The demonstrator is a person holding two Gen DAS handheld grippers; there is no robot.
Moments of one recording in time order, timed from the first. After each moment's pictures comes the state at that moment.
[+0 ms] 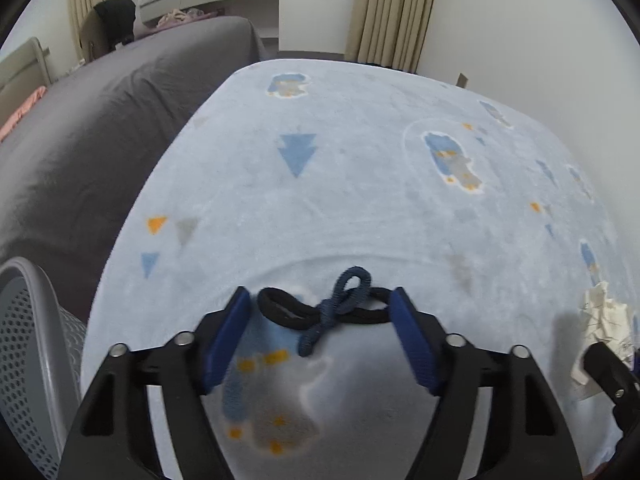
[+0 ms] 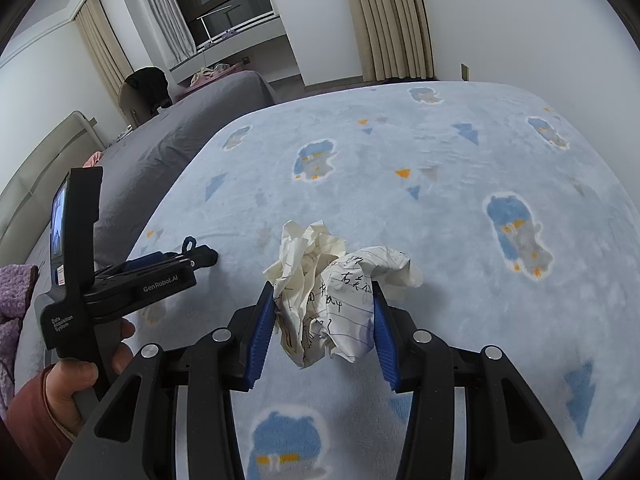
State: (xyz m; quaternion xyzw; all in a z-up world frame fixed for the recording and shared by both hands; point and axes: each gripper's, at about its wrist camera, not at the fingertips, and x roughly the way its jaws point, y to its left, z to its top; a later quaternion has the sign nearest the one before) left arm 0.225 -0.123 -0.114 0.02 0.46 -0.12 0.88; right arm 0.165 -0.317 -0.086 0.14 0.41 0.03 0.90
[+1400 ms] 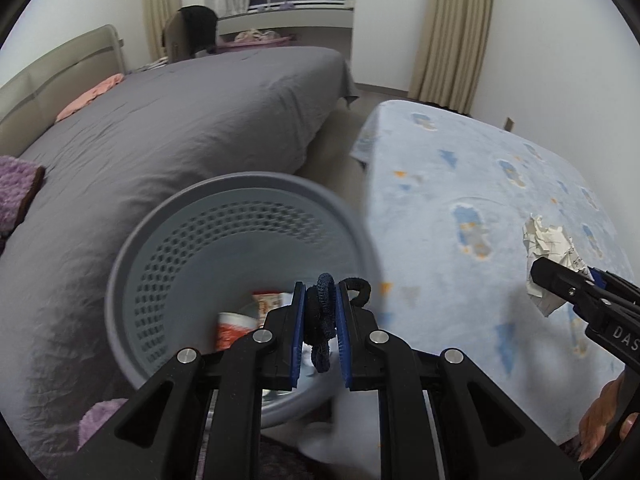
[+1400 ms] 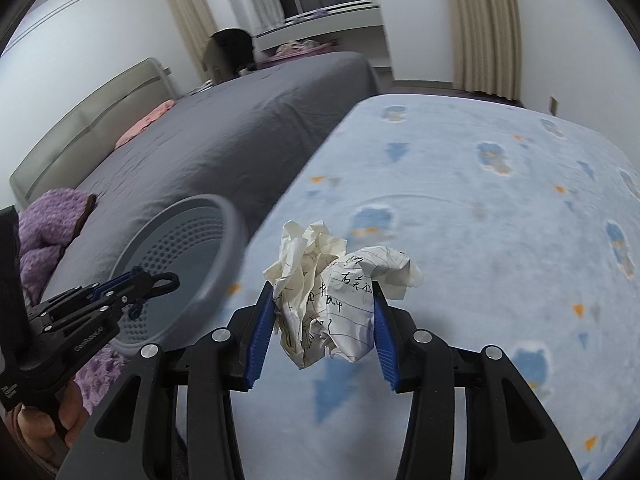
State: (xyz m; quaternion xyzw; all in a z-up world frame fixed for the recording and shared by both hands) left arm 0.077 0.094 -0.051 0.00 0.41 -0.02 0.91; right arm 0.126 -0.120 -0.051 0.06 0.41 0.17 0.90
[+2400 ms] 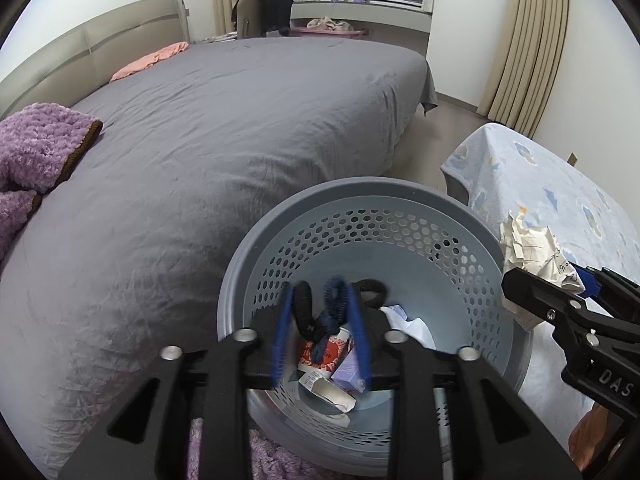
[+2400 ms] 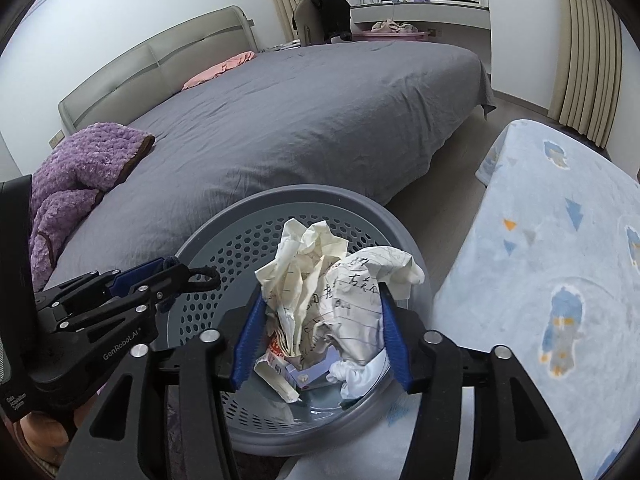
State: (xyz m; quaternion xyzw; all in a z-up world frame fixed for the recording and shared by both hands) left arm 0.105 0.210 -0.057 -0.04 0.42 0.07 0.90; right arm 0.181 0.040 -0.055 -0.01 0.42 0.28 0.86
